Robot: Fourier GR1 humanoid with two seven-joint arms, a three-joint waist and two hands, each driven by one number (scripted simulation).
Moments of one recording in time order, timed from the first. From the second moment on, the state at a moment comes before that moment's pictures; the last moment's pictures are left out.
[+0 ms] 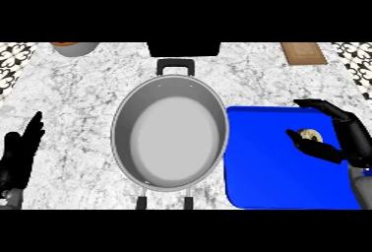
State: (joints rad) left arm 0.01 0.55 -0.10 -1.43 0.14 0.31 0.20; right arm -0.17 -0.51 0.10 -1.37 -0.03 -0.07 -0.42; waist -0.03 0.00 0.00
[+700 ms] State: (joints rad) left arm -0.08 0.54 -0.10 -1.40 0.10 0.28 0.34; right arm 0.03 -0.79 0.01 -1.56 0.18 -0.05 -0.35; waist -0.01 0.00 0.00
